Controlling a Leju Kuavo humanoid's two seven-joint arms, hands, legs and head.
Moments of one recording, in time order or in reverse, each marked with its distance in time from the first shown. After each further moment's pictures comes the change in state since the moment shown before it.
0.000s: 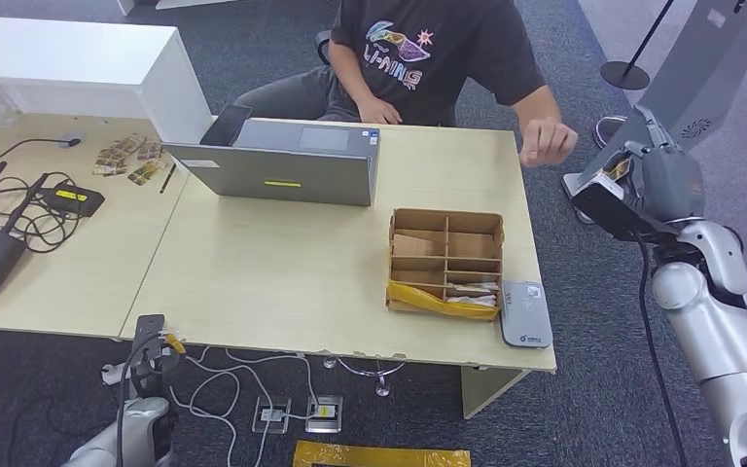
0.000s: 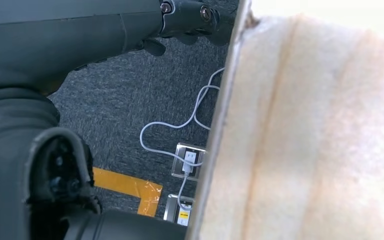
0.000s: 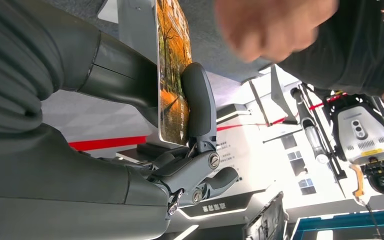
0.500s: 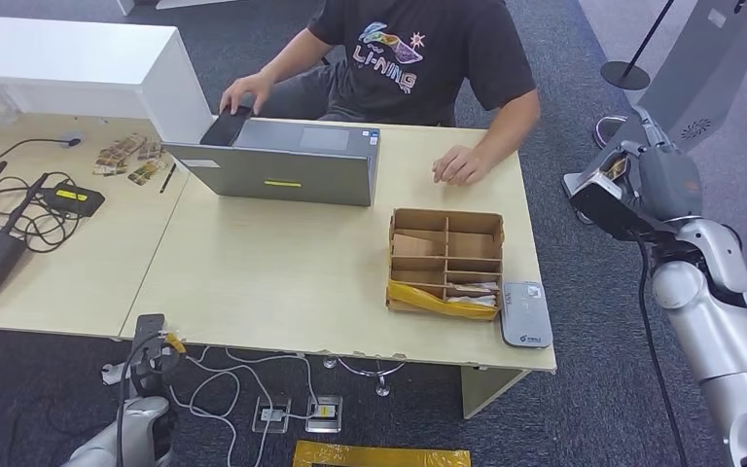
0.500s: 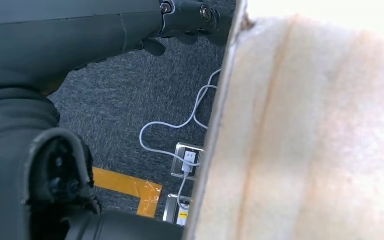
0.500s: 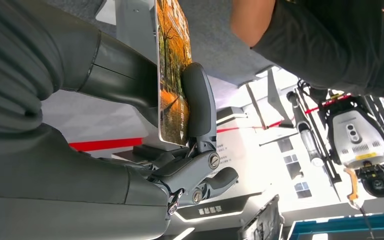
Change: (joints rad) left arm 0.000 0.000 0.011 0.000 -0.011 0.000 0.005; right arm 0.002 0.000 0.000 -0.015 0.002 0.030 0.000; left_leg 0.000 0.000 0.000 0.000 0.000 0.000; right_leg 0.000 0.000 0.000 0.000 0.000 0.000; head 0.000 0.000
